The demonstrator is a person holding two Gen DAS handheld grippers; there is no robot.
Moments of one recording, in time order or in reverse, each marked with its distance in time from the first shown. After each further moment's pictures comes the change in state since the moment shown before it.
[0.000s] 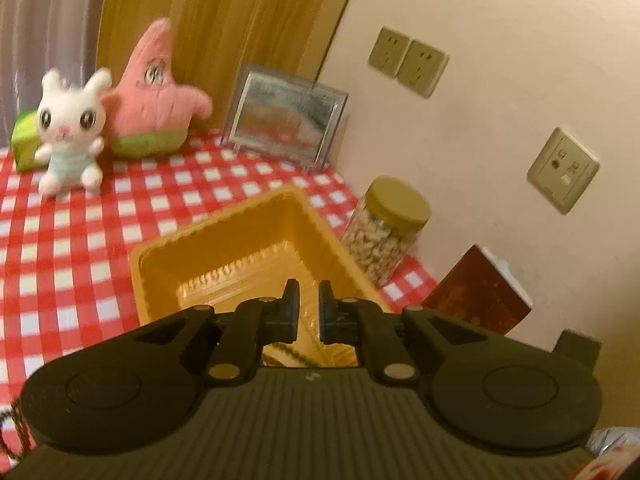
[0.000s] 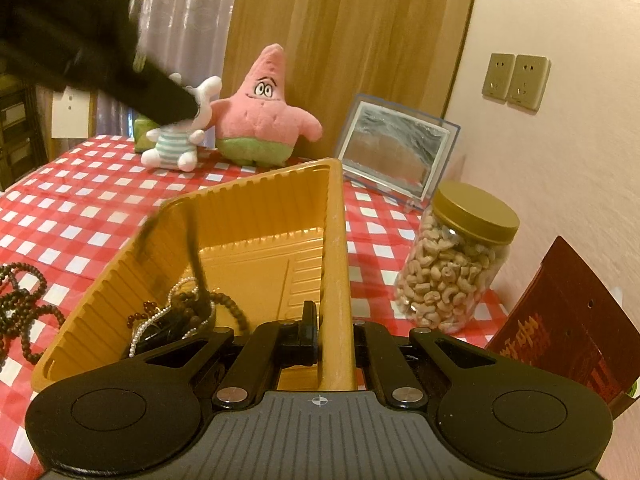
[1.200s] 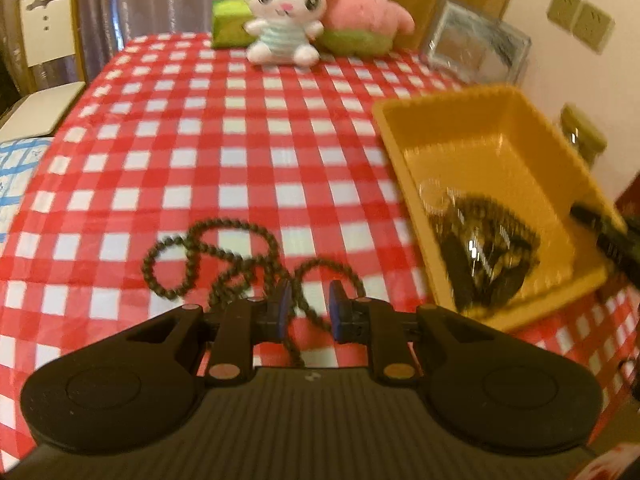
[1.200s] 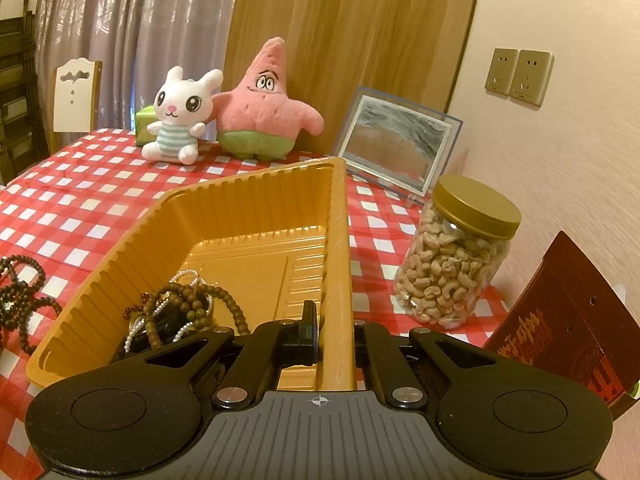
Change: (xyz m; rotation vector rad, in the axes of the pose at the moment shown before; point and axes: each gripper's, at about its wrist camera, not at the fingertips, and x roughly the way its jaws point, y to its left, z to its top) left arm -0.045 0.107 -0.121 -0.166 0.139 0.406; right arm 0.003 0.000 -0.002 -0.013 0.015 0.002
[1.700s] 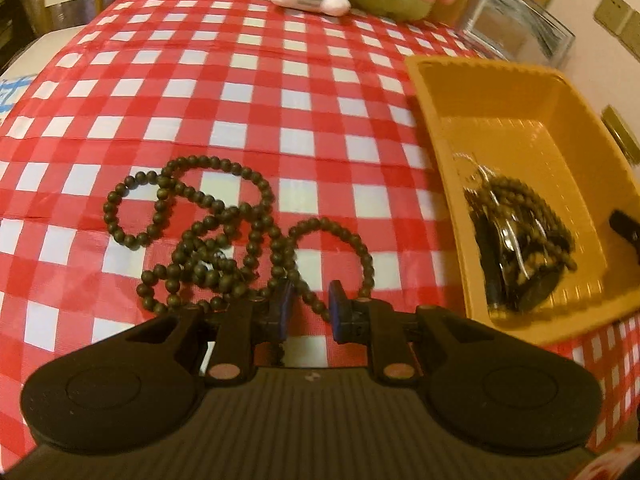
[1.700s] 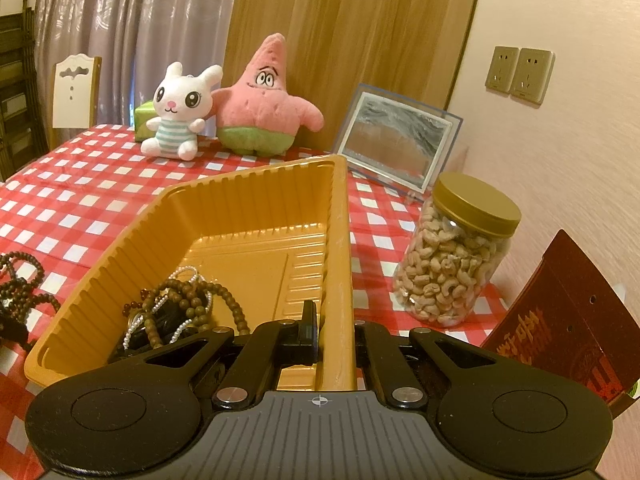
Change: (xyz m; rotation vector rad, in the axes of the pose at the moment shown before) left arm 0.045 0.004 -0.011 -0.150 0.081 0.021; right arm 0.001 0.000 -0.001 -0.003 0.010 -0.002
